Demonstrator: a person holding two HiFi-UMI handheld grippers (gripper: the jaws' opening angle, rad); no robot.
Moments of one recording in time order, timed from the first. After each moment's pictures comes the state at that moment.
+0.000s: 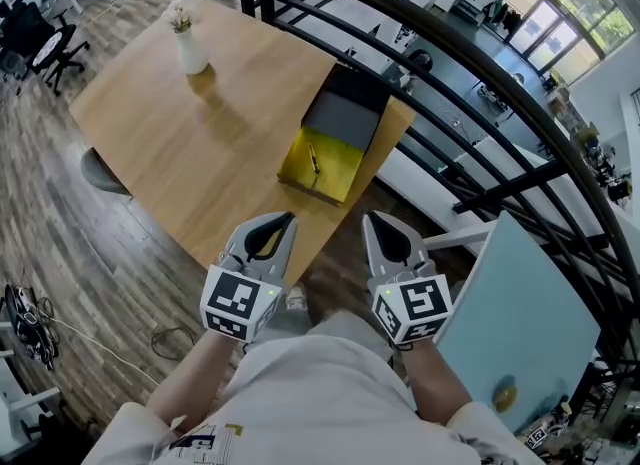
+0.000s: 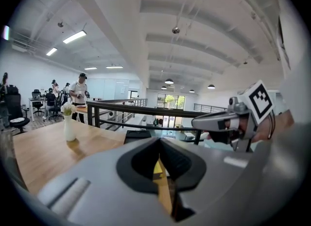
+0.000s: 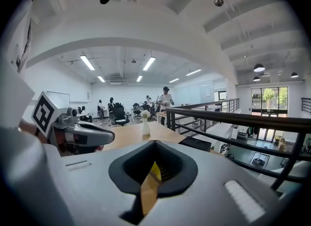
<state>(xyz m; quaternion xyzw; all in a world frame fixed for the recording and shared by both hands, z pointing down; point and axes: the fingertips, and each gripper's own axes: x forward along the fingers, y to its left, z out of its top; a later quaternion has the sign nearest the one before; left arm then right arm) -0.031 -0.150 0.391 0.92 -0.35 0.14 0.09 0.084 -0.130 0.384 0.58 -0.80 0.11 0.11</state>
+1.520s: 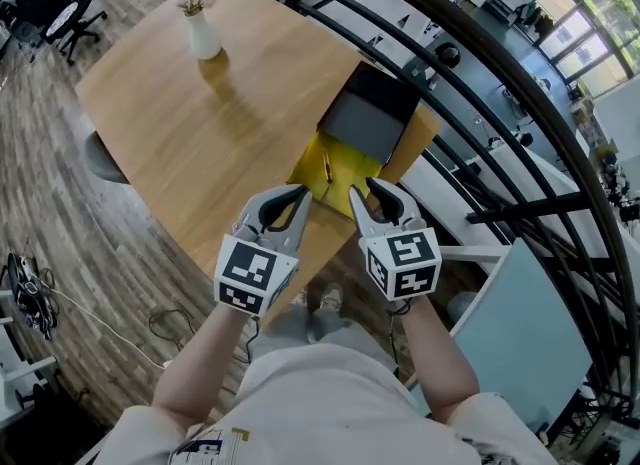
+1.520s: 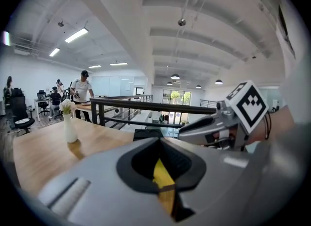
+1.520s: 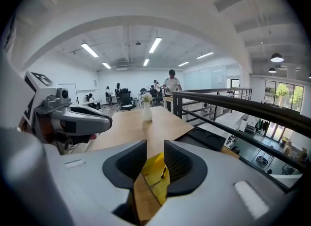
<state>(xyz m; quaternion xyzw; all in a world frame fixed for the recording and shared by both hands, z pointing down) -0.004 -0.255 0.420 0.91 -0.38 0.17 0.09 0.084 -0.263 0.452 0.52 -0.81 0.16 0.19</state>
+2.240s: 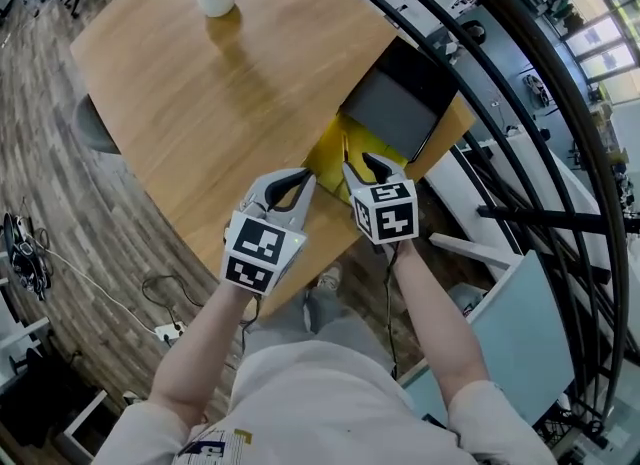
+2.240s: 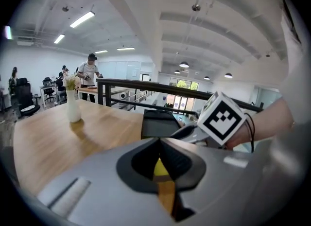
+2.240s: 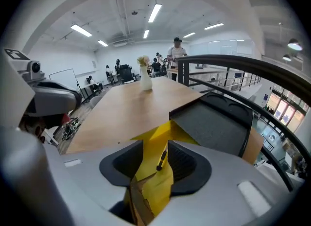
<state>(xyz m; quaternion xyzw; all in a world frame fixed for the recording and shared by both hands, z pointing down) -0.027 -0.310 0.520 0.88 -0.39 0.22 0.16 0.056 -0.345 0.614 0.46 -0.79 0.25 0.31</state>
